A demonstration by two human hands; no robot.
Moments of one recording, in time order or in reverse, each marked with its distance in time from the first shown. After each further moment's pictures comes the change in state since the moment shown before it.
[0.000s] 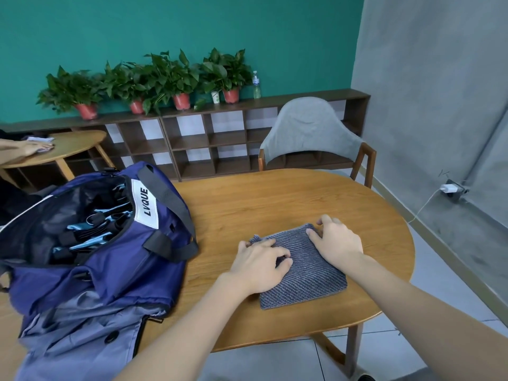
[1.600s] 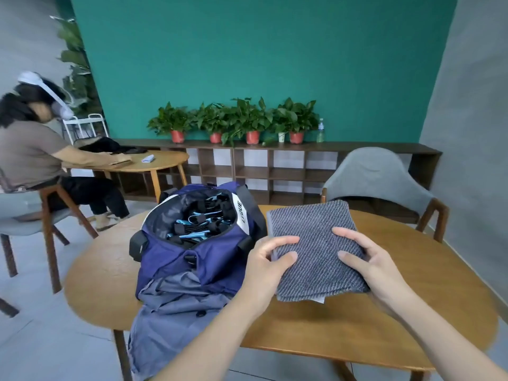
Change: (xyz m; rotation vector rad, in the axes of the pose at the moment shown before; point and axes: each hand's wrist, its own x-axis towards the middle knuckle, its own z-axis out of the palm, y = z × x) left_hand -0.135 -0.035 -0.075 -1.348 0.738 -0.163; right_hand -0.100 -0.108 -0.053 1.331 -0.274 -0.276
